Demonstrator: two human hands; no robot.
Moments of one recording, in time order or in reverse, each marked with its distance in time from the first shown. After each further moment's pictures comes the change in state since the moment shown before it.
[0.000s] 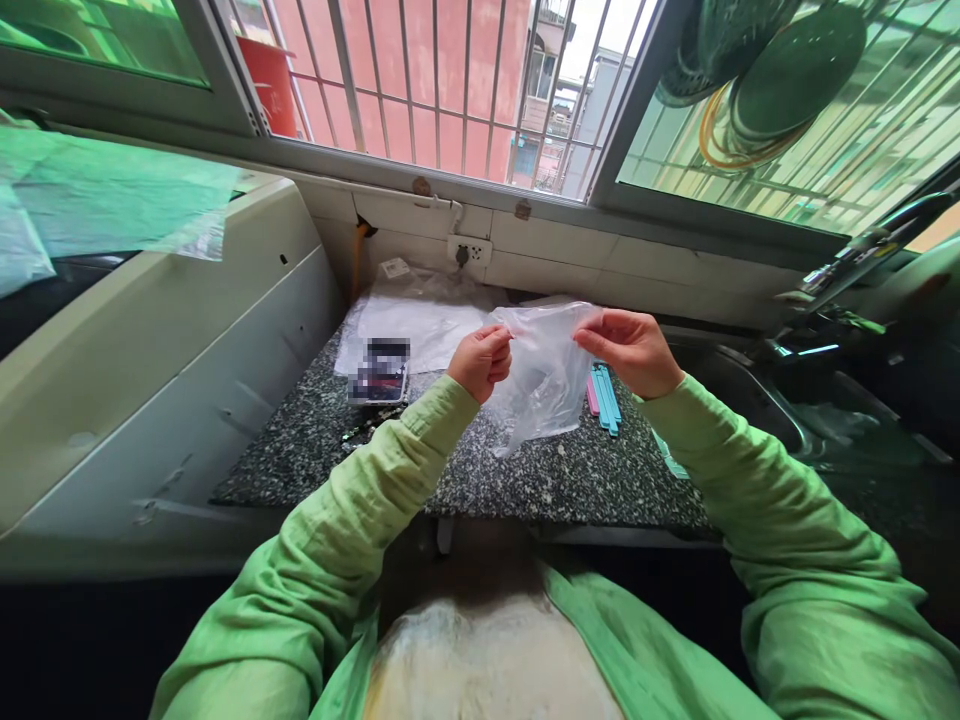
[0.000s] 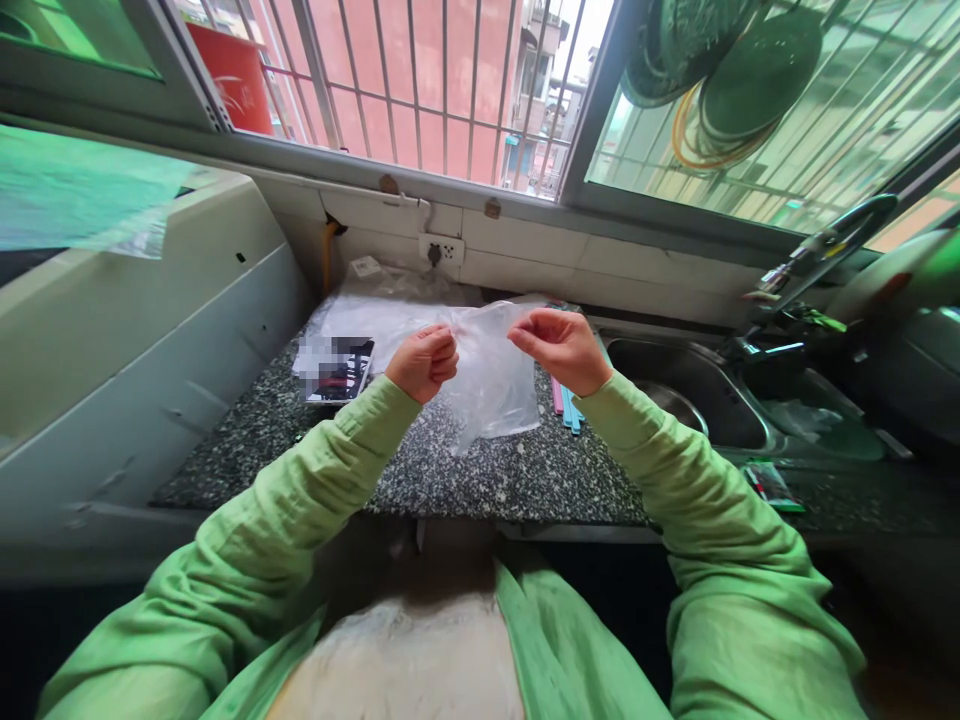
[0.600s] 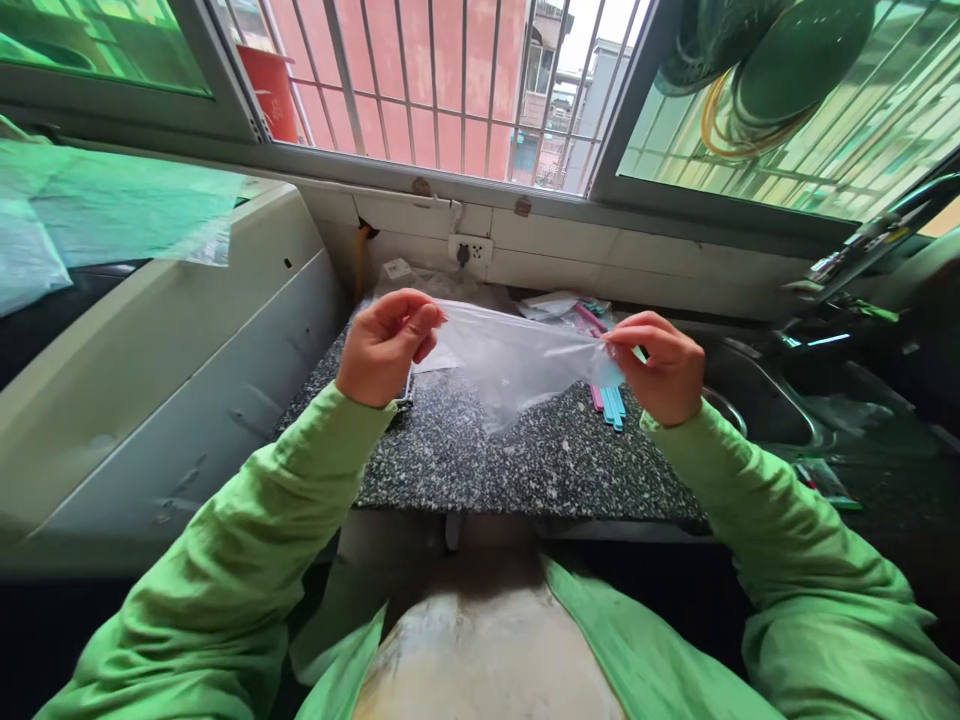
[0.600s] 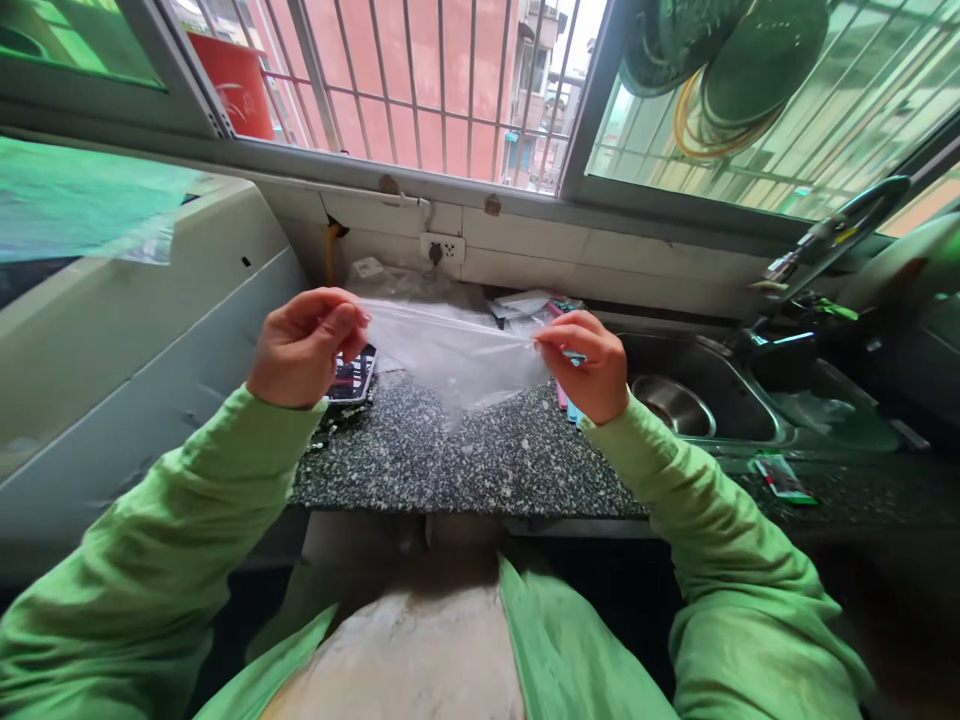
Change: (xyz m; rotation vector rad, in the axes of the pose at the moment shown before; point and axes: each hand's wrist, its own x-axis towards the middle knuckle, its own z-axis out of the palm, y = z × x) left_hand -0.045 0.063 -0.045 0.493 0.004 0.663; right_hand -0.029 0.007 -0.007 -0.321 0.303 -0.374
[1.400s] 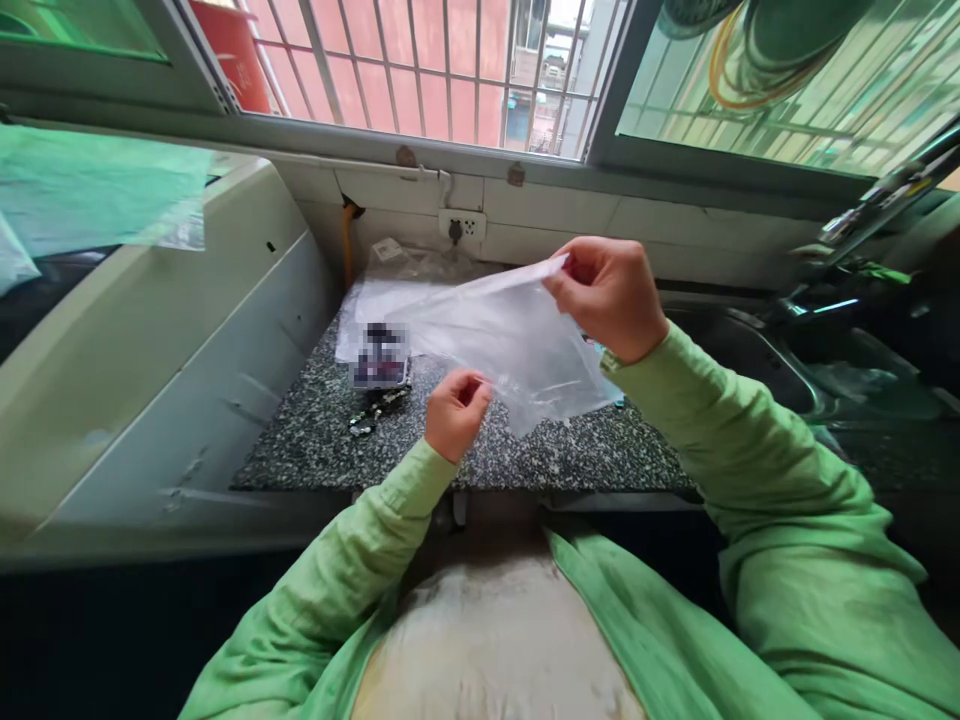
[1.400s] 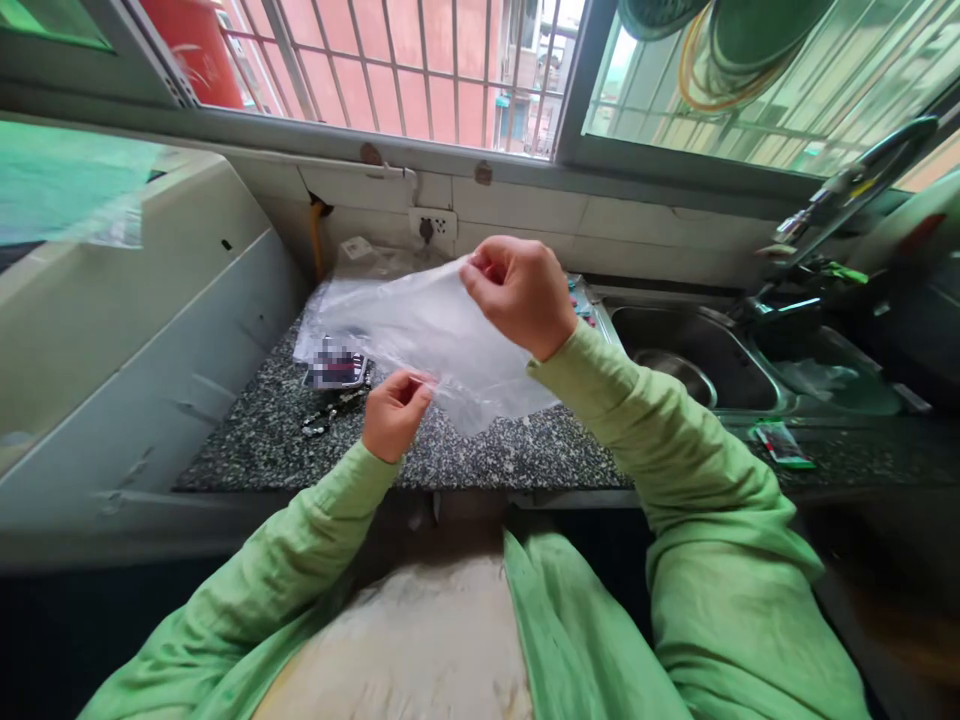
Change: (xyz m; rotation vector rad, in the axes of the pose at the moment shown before) left_hand -0.083 -0.062 0.045 0.400 0.058 -0.232; right_hand 0.047 -0.040 0.040 -0.121 -0.171 0.119
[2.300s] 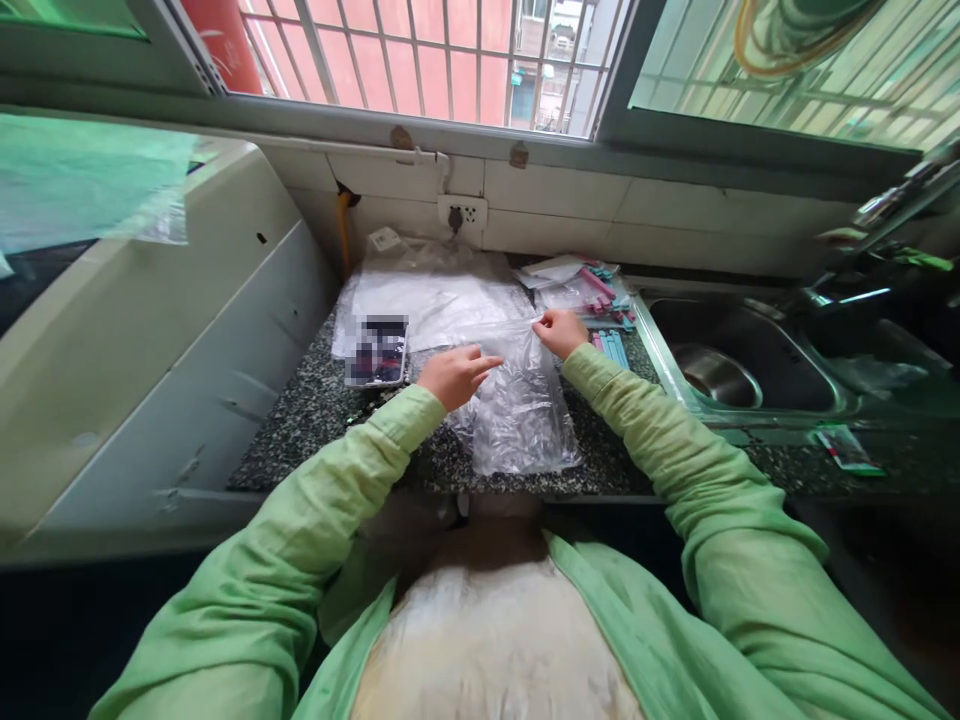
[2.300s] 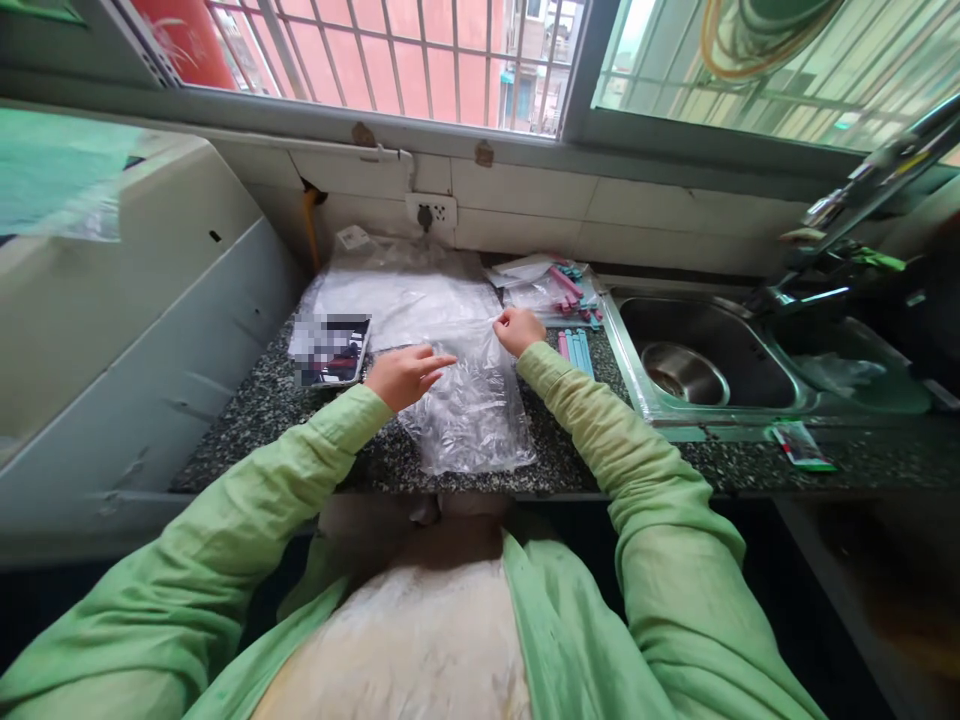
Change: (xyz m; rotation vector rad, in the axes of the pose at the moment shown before) left_hand 0.059 -0.039 -0.016 0.948 -0.470 0.553; right_hand -0.024 0.128 0.093 -0.356 -0.371 0.590
